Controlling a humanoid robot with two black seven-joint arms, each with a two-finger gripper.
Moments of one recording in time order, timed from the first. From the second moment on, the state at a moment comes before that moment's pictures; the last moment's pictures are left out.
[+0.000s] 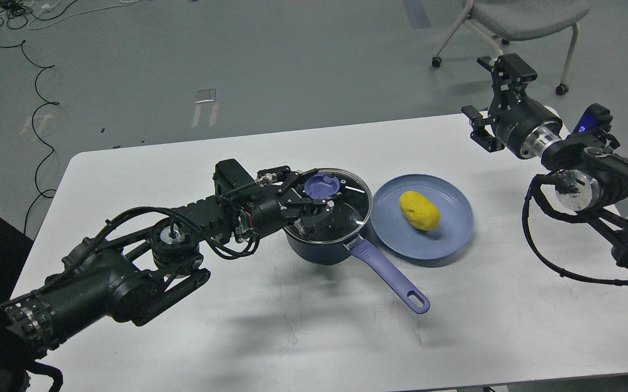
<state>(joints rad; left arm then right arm) -0.83 0.33 -0.32 -1.10 2.09 0.11 -0.28 0.71 -0.45 0.66 0.94 -0.30 0.05 0.24</state>
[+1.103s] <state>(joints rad) -0.68 0.68 -0.31 -1.00 1.91 0.30 -0.34 0.73 -0.44 0.65 0.94 -0.31 0.05 0.24</state>
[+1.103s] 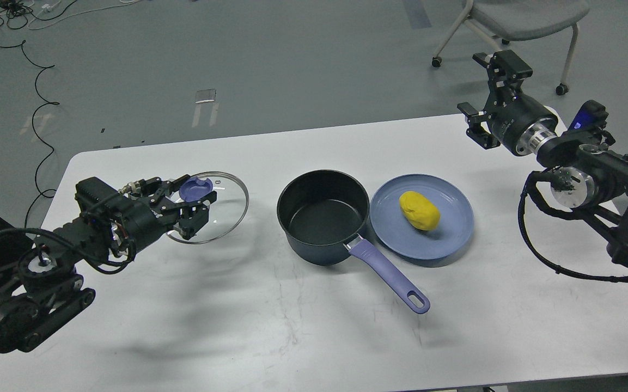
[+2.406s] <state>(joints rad) -0.74 0.60 -0.19 -0.83 1.53 0.37 -0.42 0.75 -0.44 0.58 0.95 -0.37 0.04 0.24</state>
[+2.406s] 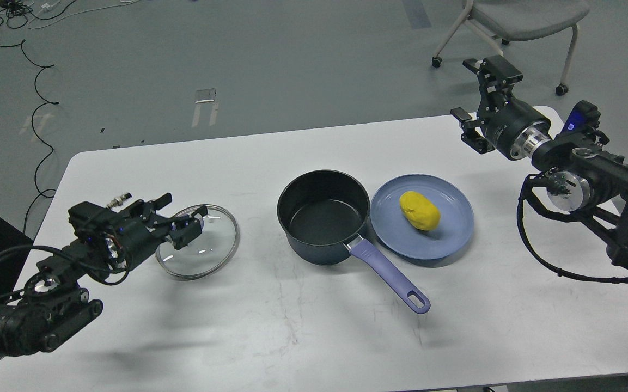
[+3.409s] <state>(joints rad) -1.01 0.60 -0.18 -0.83 0.75 0.23 -0.49 0.94 -0.49 -0.11 0.97 -1.29 -0.06 0.33</state>
